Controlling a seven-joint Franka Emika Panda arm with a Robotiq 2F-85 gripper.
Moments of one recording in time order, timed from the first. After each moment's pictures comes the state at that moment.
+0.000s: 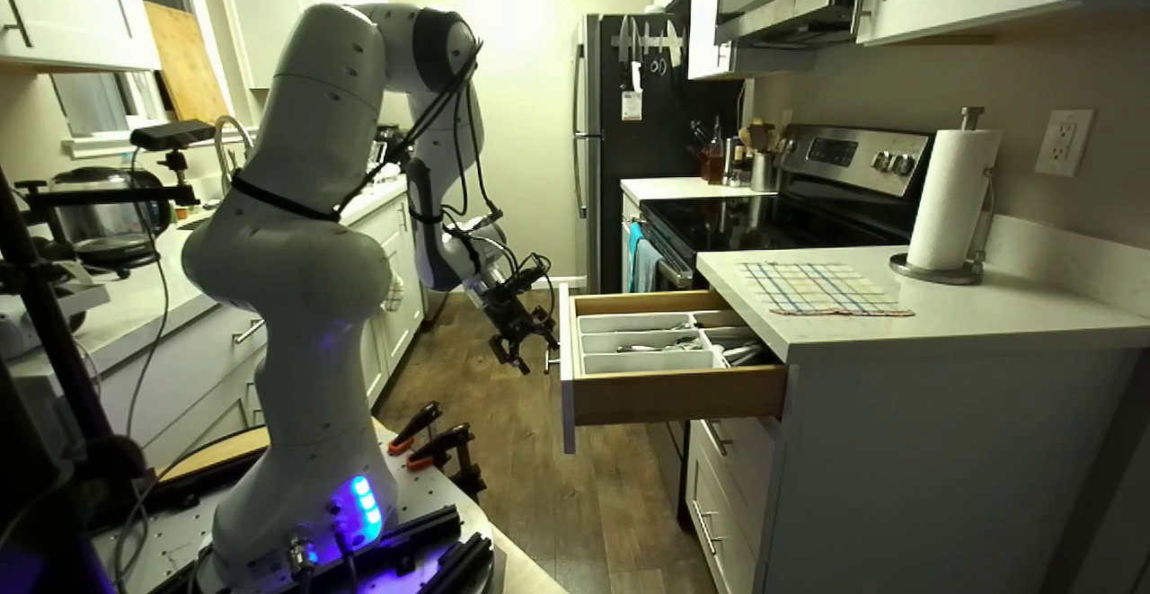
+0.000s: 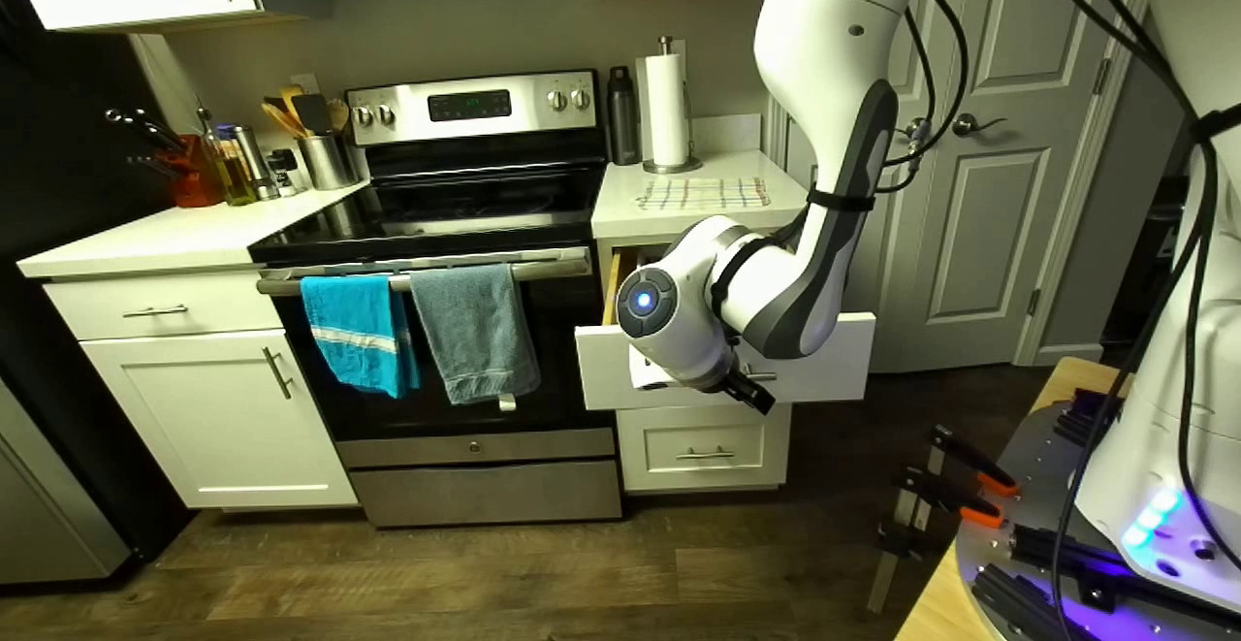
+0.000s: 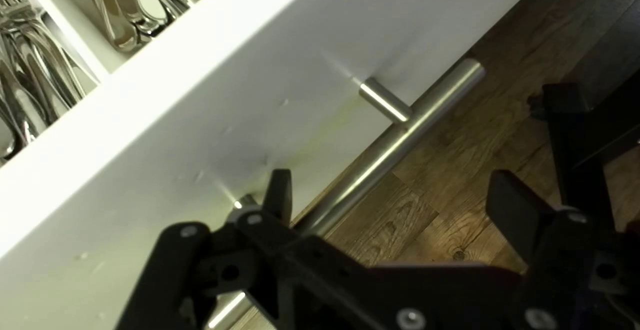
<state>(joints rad) 0.31 0.49 0.17 -2.29 -1.12 2.22 -0.11</state>
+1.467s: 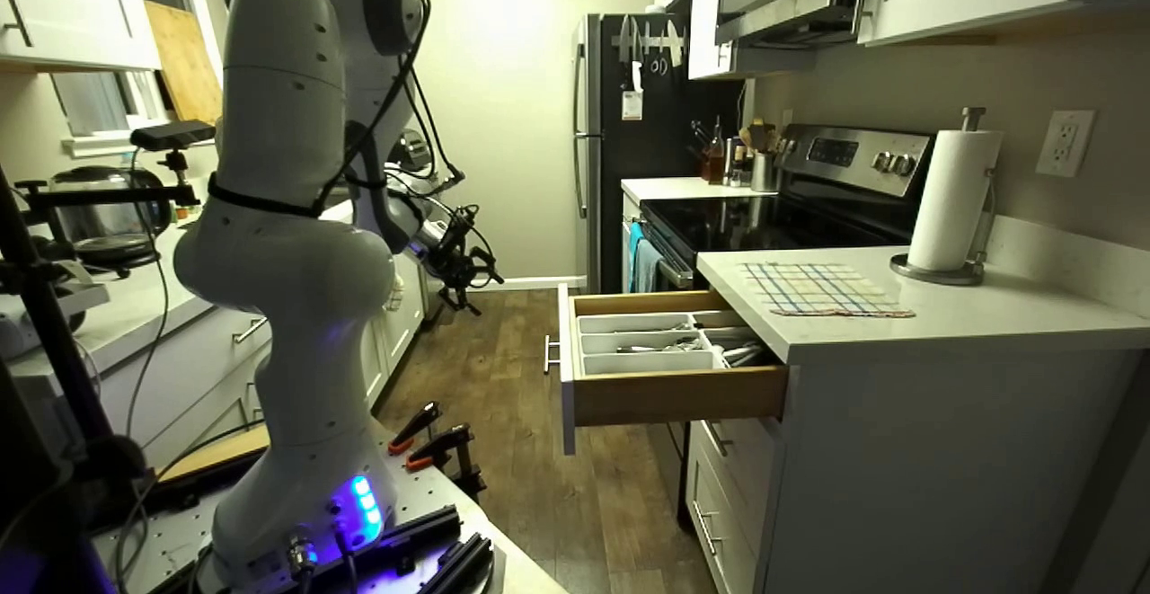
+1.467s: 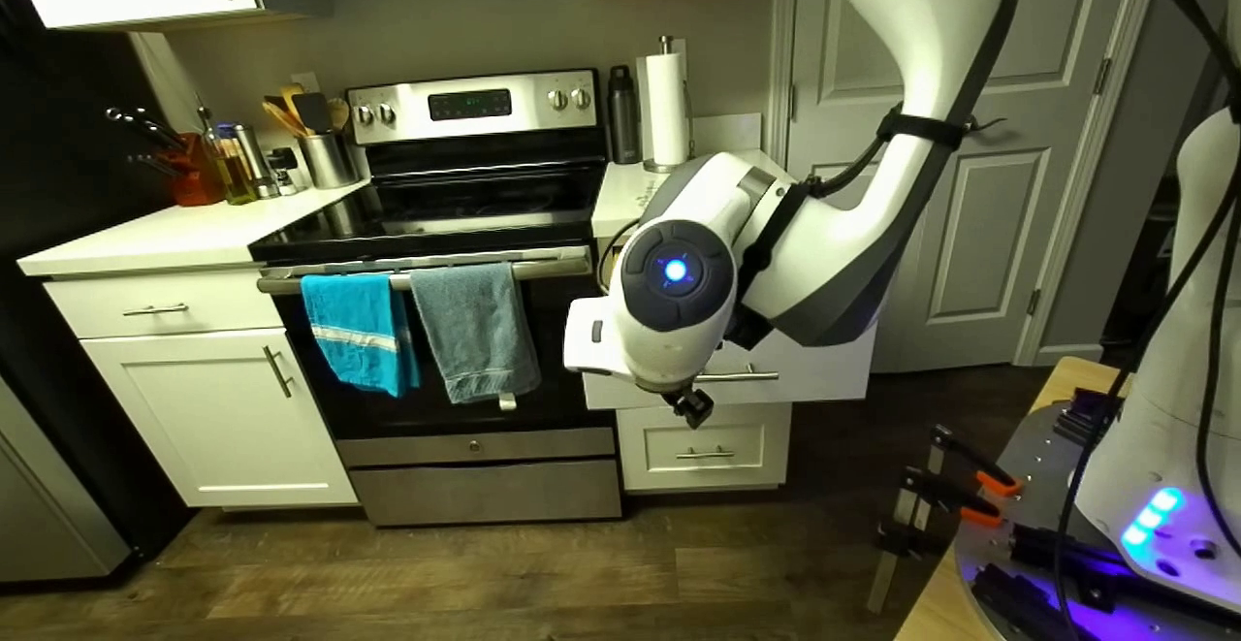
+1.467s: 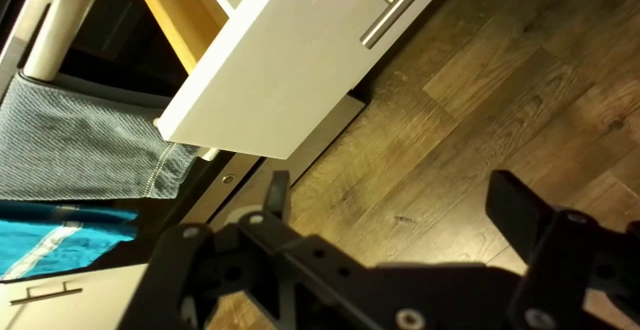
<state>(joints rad) 0.40 0.26 0.38 -2.36 -1.26 2.23 0.27</state>
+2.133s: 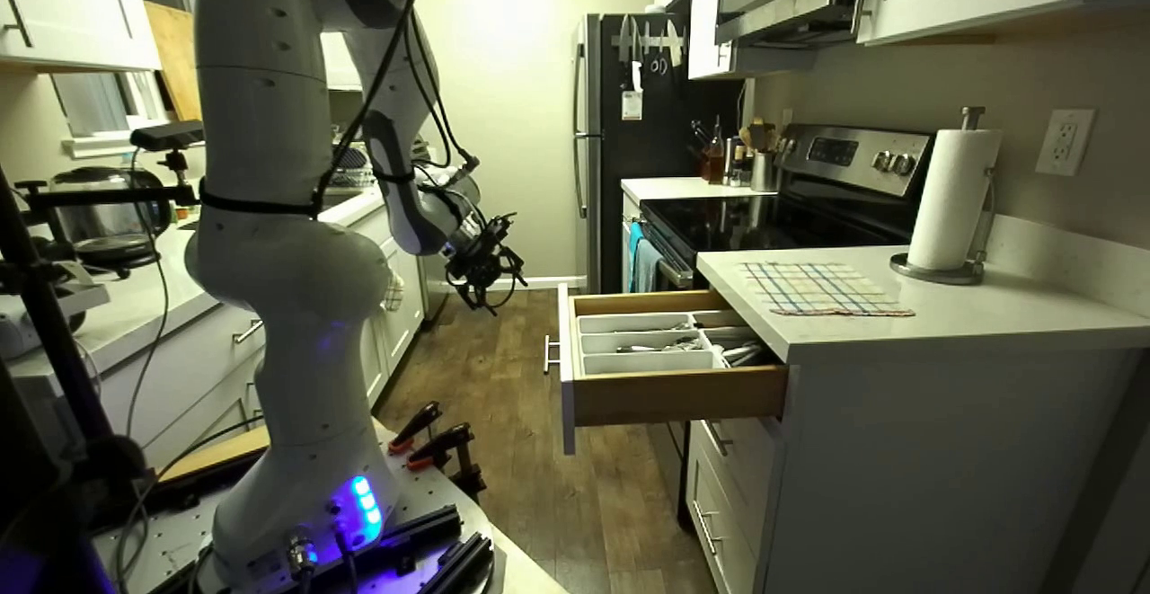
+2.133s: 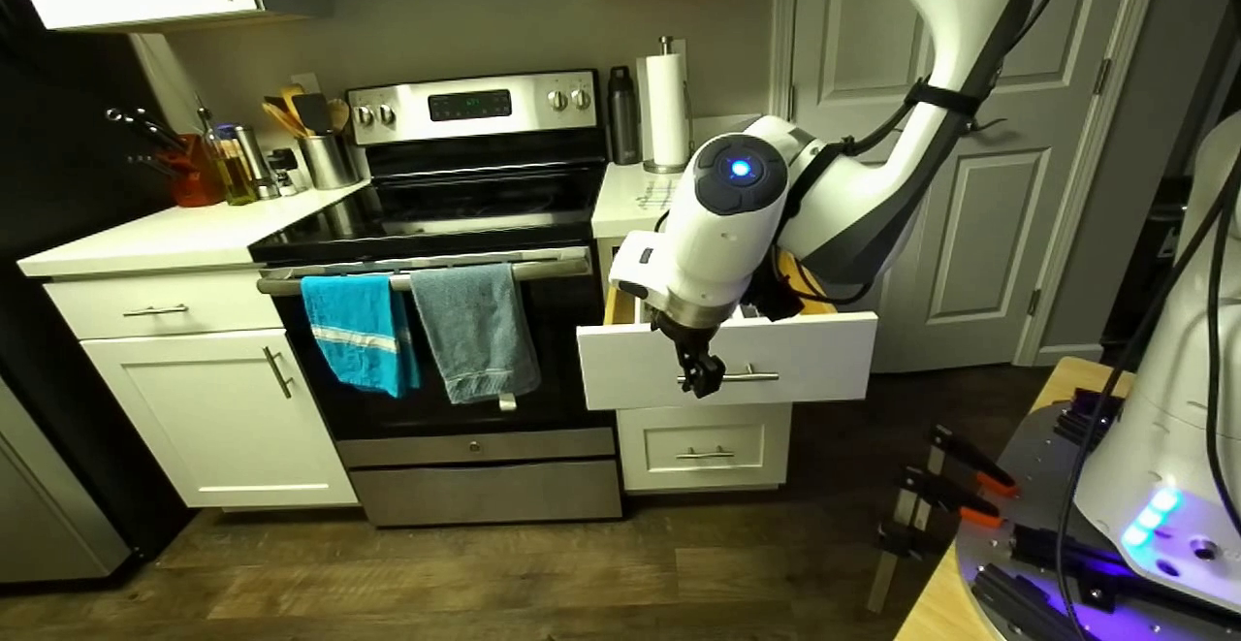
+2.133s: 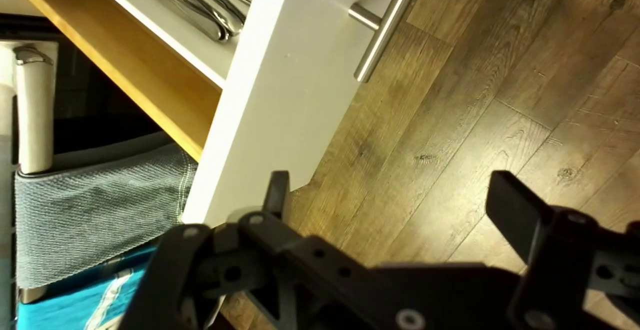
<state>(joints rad) 0.28 0.13 0.26 -2.49 -1.32 2.58 0.45</state>
